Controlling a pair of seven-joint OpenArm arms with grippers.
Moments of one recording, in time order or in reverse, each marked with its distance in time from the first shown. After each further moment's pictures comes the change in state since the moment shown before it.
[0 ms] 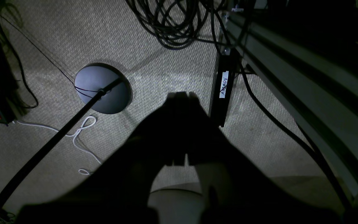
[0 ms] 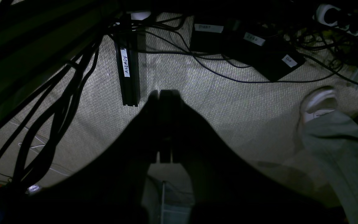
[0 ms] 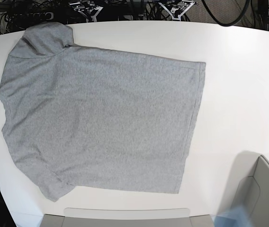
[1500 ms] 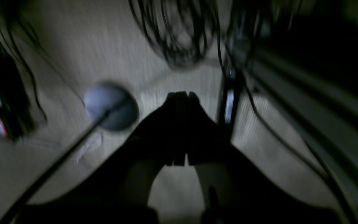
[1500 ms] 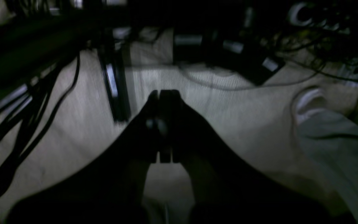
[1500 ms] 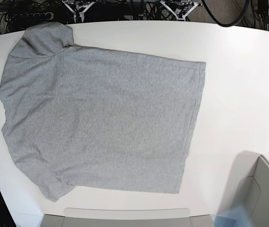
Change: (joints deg) left arm 3.5 -1.9 -1.6 0.3 0.0 -0.2 -13.8; right arm -4.6 4.3 0.3 0.4 5.6 0.2 12.2
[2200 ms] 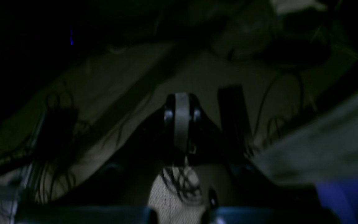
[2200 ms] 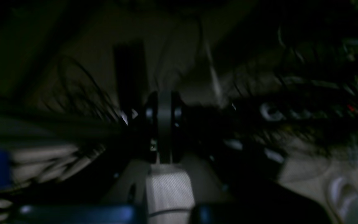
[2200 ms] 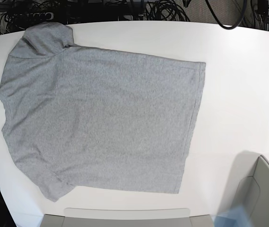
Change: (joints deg) left arm 22.5 -2.4 0.6 10.6 0.5 0.0 -60.8; right arm -23.5 4.0 0.0 12.2 6.3 11.3 52.7
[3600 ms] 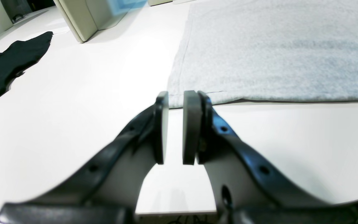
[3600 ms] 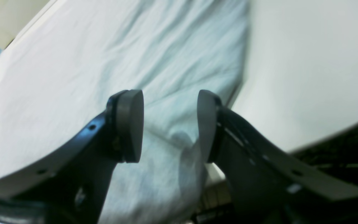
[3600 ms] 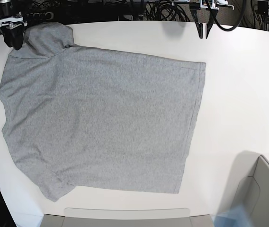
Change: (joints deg) left arm 24.7 0.1 0.0 72.2 -0.1 -0.1 28.0; right arm -16.1 5.3 40.9 69.8 37.4 17.7 -62.4
